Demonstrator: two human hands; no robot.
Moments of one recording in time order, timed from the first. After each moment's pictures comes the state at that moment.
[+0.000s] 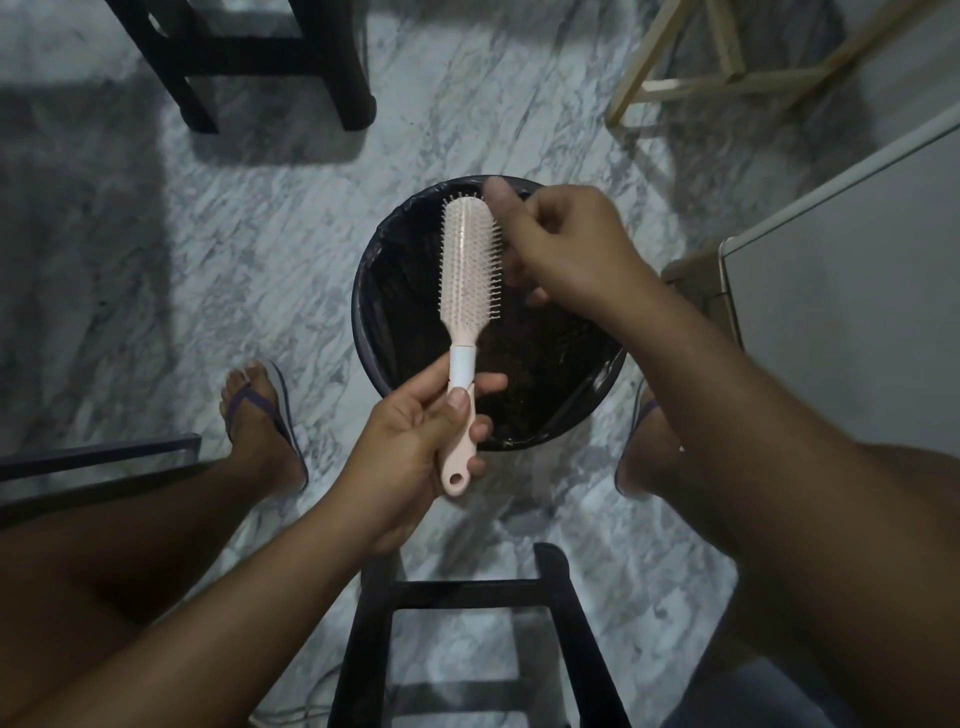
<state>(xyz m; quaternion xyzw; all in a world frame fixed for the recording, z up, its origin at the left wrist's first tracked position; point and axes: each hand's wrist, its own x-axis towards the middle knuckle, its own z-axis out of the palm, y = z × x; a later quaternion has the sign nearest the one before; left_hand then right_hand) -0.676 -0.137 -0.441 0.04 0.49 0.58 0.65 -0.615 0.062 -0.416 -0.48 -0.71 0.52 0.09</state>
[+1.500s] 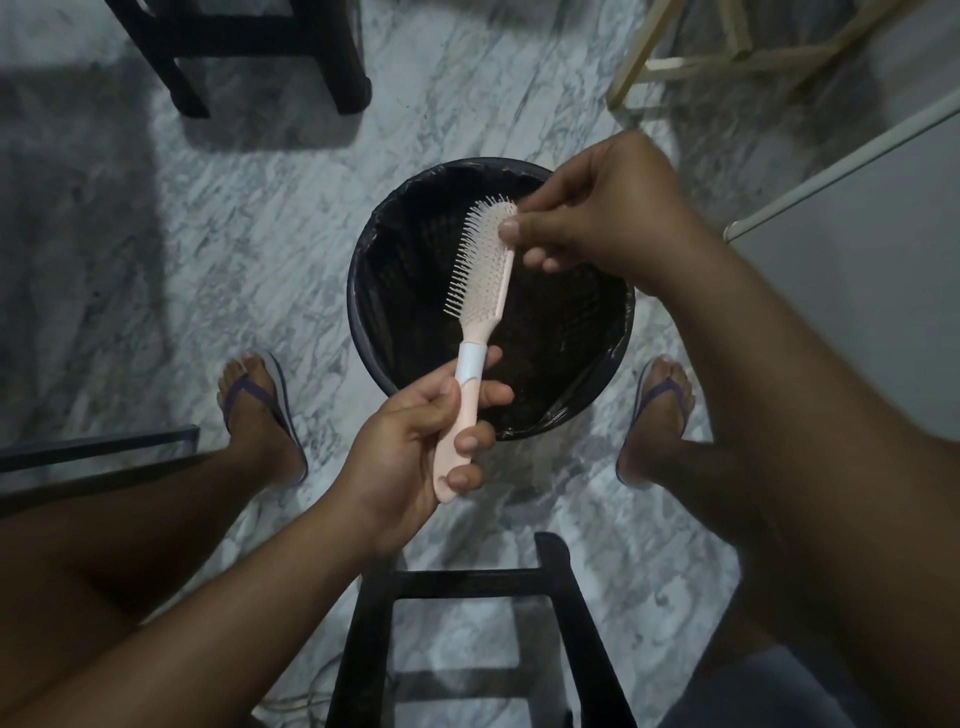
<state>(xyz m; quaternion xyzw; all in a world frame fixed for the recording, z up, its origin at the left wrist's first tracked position) -0.675 -0.137 -0.438 -0.04 0.41 0.58 0.70 -0.599 0.087 -0.403 -0.46 -0.70 0.55 0.06</state>
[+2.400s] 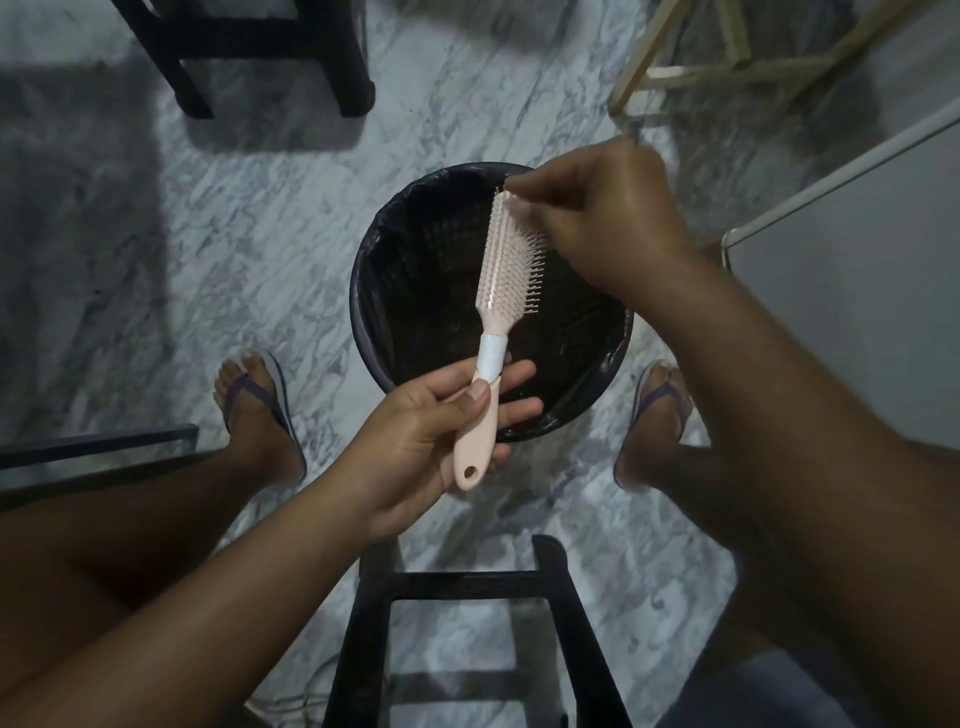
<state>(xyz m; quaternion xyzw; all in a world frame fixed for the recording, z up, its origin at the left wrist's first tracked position) -0.679 -0.129 -0.430 -0.02 0.44 0.54 0.72 -0.605 0.080 -0.408 -0.42 -0.81 0.39 0.13</state>
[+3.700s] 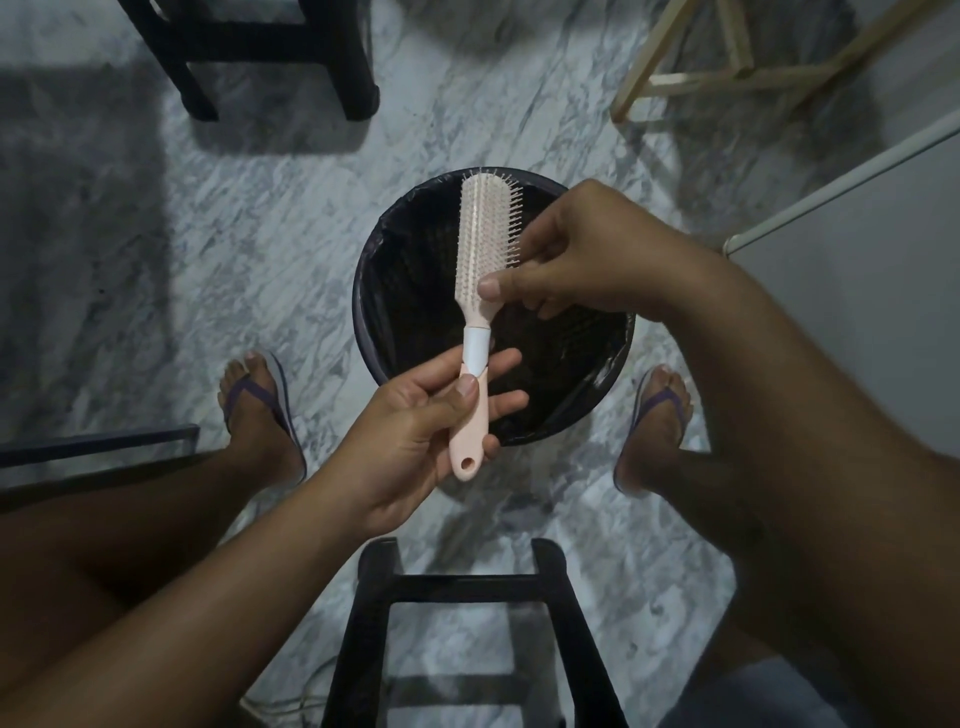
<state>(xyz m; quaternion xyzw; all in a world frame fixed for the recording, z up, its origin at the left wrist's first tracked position) -0.683 -0.129 -0.432 -0.01 0.46 0.57 0.68 -0.601 0.076 -0.389 -0.36 -0.79 0.49 -0.10</state>
